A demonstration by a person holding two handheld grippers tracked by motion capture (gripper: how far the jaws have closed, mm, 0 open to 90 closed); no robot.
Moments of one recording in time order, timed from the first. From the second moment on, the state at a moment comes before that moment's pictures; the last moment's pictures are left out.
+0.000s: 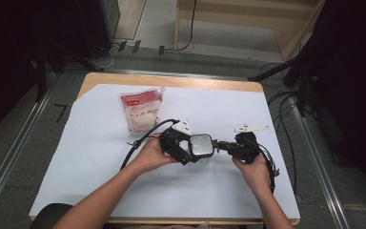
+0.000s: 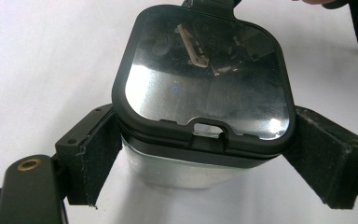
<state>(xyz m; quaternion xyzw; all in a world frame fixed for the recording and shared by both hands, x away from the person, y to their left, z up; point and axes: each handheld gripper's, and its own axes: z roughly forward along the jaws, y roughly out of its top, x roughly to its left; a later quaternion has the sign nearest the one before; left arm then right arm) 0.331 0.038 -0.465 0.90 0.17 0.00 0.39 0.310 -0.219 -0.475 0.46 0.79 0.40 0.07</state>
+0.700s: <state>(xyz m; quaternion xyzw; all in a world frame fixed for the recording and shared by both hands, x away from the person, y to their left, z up) 0.329 0.037 -0.456 0.91 0.16 0.01 0.38 0.308 -0.218 -0.475 0.46 0.79 0.39 0.07</state>
